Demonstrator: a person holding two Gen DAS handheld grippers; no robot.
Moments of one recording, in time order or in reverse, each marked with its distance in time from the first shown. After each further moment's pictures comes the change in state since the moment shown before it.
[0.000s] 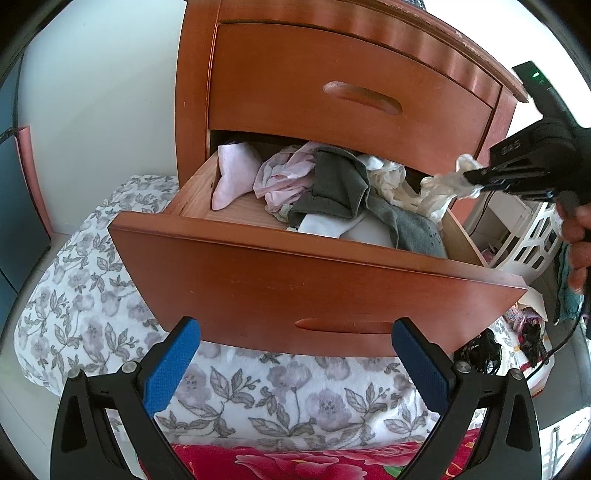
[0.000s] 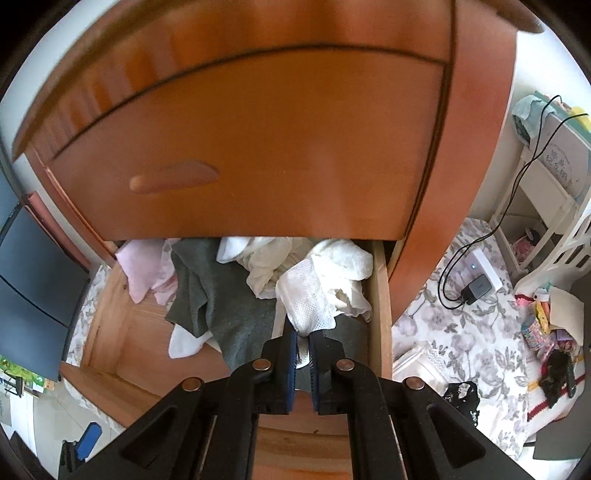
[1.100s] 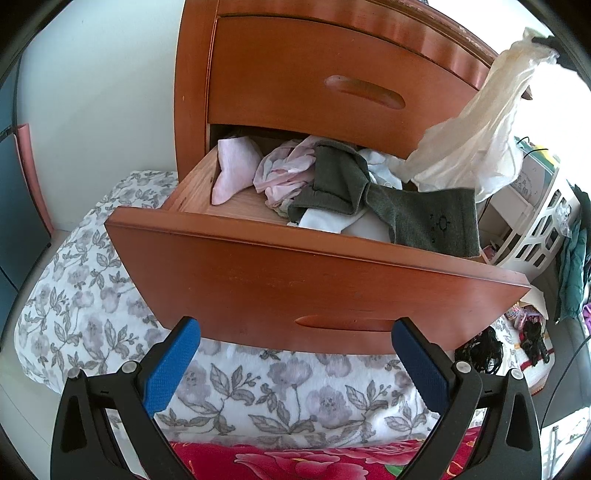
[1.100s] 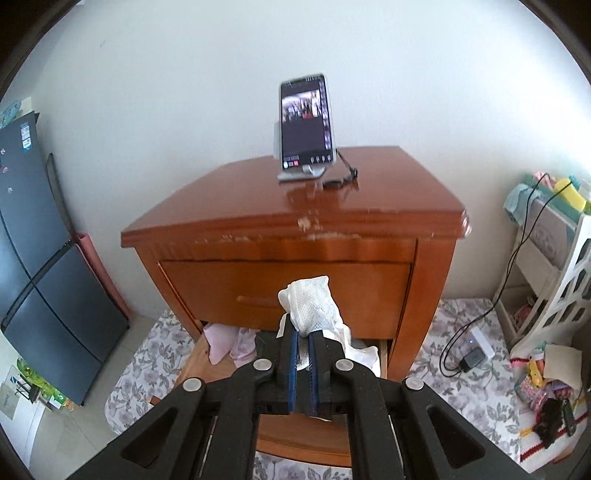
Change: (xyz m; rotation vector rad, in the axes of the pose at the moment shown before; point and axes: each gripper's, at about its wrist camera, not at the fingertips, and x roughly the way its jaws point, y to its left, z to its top) left arm 0.004 0.000 -0.001 0.003 0.019 0.002; right arm -0.169 0.015 0.026 -0.044 -0.320 0.131
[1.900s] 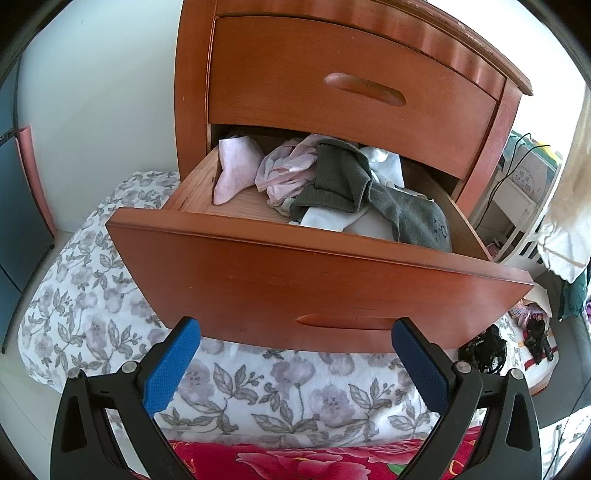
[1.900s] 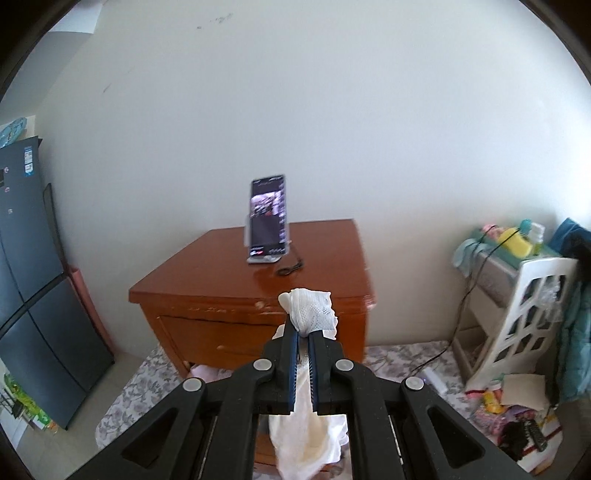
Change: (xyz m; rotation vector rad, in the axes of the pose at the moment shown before) left arm 0.001 -0.003 -0.001 0.011 0.005 0.021; right arm -0.130 -0.041 0.032 -0.005 -0.194 -0.092
